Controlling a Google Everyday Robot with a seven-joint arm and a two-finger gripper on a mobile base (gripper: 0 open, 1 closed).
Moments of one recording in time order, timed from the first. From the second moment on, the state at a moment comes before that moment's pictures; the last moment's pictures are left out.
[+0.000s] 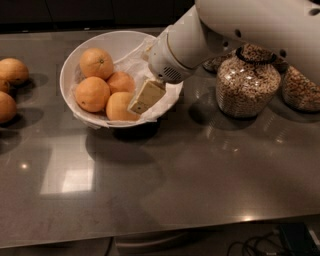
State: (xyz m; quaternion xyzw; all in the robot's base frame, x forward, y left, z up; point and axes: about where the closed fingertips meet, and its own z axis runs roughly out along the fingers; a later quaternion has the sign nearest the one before) arm 0.550 0.033 0.942 -0.63 0.68 0.10 0.37
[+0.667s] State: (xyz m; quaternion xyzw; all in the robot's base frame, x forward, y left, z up) arm 0.558 0.058 0.938 -0.64 0.66 0.11 0.38
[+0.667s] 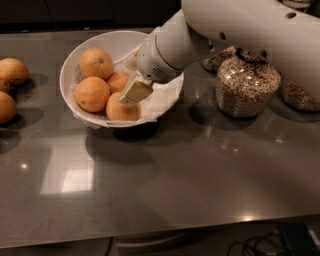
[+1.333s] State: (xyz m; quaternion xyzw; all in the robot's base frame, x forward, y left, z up) arm 0.557 0.066 0.917 -0.63 0.66 0.14 0.38
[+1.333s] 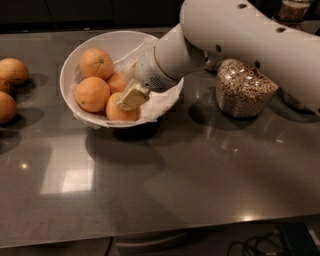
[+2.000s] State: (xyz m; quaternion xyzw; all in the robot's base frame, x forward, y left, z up) arm 0.558 0.072 0.890 -0.62 0.68 0.15 0.36
